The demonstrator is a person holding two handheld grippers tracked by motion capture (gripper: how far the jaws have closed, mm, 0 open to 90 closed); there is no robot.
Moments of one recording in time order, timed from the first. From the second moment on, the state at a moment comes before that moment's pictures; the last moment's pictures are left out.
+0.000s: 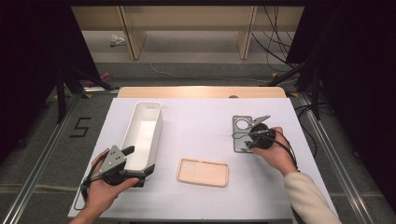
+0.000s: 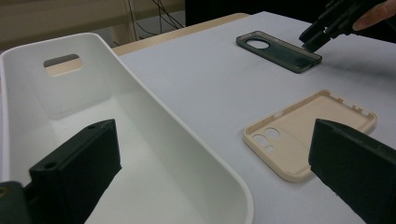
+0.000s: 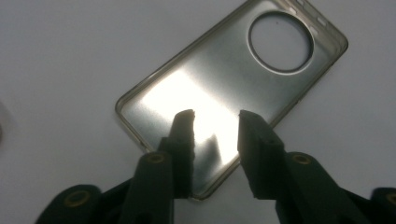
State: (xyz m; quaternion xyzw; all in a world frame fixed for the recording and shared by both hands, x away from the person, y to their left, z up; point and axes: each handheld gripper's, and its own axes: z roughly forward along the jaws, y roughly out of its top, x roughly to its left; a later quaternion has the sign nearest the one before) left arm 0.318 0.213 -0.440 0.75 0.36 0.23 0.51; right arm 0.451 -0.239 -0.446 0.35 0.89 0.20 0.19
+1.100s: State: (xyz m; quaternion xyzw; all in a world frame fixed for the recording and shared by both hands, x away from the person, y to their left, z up) left arm 0.318 0.213 -0.440 0.75 0.36 0.22 0.51; right arm 0.443 -0.206 -0.453 0.13 0.96 0.03 0.24
